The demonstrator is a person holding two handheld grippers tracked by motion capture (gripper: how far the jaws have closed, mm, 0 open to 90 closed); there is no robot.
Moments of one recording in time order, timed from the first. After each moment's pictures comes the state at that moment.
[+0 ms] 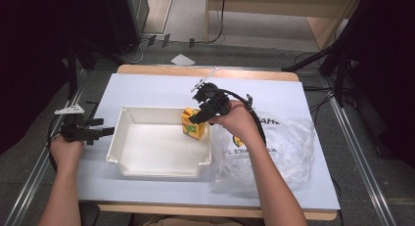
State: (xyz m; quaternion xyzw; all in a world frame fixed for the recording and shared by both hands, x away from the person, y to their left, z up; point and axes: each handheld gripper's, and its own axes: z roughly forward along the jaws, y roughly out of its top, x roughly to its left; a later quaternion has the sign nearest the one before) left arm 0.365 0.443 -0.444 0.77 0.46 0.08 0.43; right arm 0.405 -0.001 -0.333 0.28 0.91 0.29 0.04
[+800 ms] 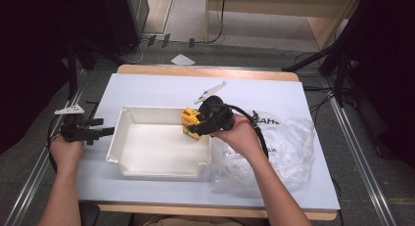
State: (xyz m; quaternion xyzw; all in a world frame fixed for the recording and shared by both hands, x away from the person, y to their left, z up) left arm 0.365 0.443 -0.443 0.77 0.46 0.08 0.43; right arm 0.367 -0.013 -0.341 0.27 0.89 0.36 0.03
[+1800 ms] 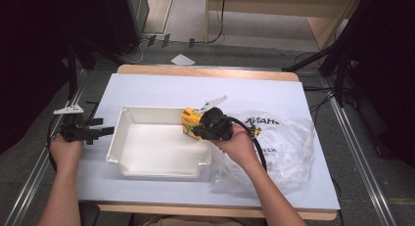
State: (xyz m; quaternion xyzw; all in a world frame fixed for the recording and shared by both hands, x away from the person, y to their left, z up) left arm 0.365 0.445 -0.443 0.77 0.46 0.08 0.43; right arm 0.364 -0.013 -0.386 0.29 0.88 0.37 0.04
